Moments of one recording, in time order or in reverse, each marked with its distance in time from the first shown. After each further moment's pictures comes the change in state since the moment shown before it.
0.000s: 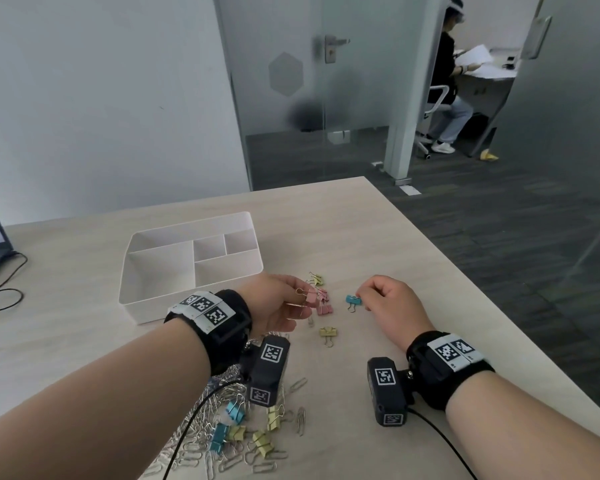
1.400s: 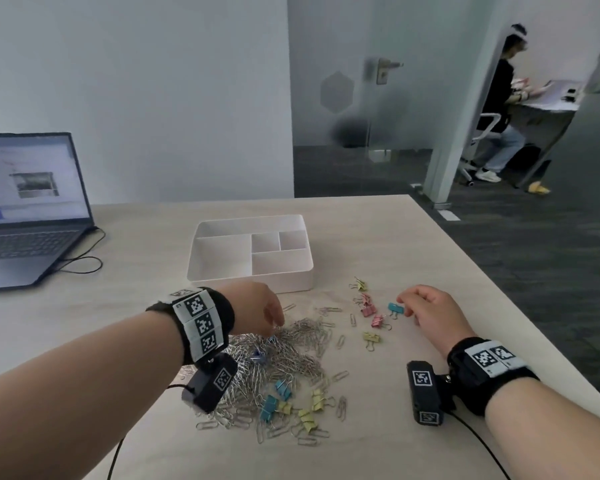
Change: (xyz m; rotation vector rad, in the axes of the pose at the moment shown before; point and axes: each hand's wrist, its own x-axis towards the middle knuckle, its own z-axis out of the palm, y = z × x) left_hand -0.089 -0.010 -0.076 1.359 0.166 0.113; right_hand -0.005 -0.023 -0.003 0.055 -0.053 0.068
